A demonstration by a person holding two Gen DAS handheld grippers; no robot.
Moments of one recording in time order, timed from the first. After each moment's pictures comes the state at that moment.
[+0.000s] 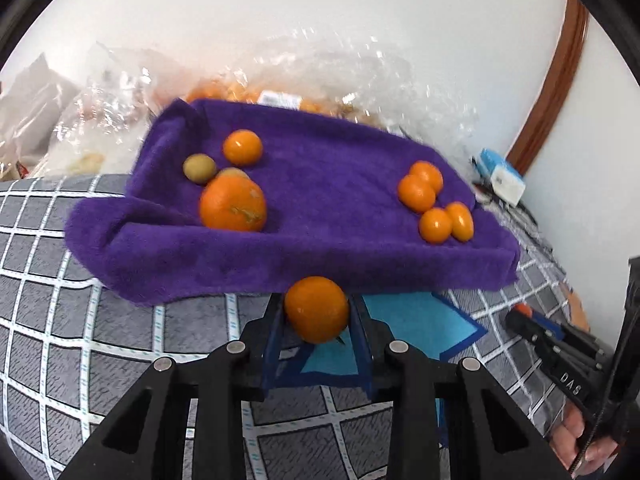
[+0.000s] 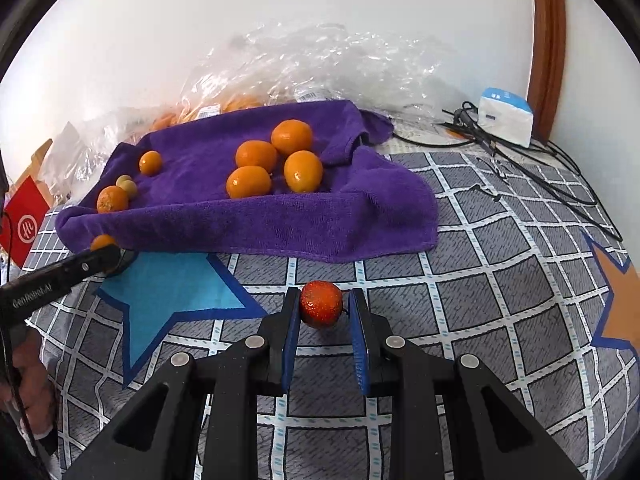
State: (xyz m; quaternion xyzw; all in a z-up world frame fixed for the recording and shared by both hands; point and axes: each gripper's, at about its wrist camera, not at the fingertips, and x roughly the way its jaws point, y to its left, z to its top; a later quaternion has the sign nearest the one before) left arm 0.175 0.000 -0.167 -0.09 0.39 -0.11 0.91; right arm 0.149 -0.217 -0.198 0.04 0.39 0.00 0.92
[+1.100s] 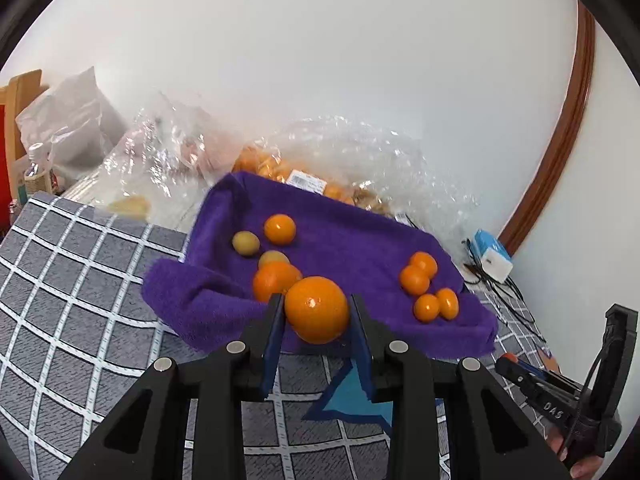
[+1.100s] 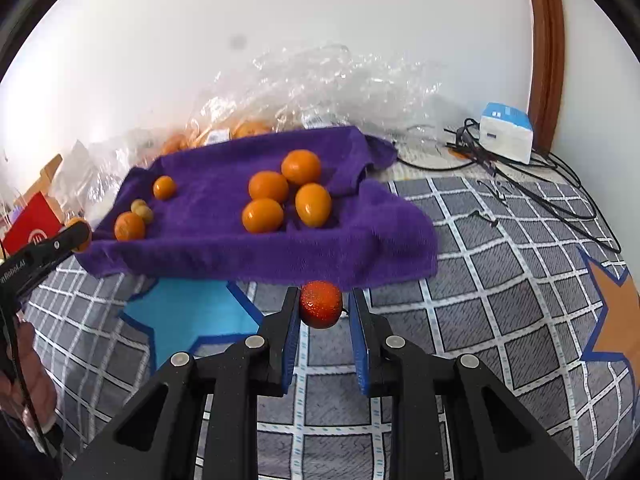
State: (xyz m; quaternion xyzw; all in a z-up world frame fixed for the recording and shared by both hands) left arm 0.155 0.036 -0.128 -0.16 0.29 -0.08 0.94; right arm 0.148 -0.218 -0.172 0.06 0.37 0.02 0.93
